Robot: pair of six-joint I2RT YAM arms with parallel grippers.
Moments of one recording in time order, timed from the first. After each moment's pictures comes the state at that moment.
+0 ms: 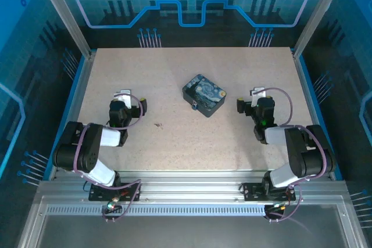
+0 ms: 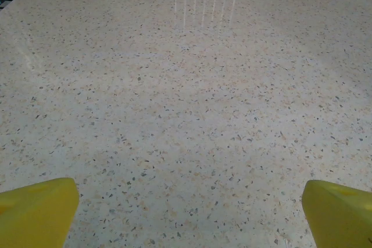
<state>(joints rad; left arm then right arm) -0.04 1.56 0.36 0.84 -0.08 -0.09 0.10 1.50 0.41 0.68 0.13 -0.04</state>
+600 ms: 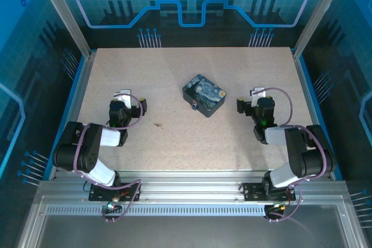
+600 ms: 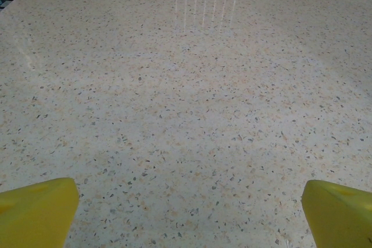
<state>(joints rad) -0.04 1.56 0.36 0.84 -0.08 -0.09 0.10 1.50 0.41 0.68 0.13 -0.04</state>
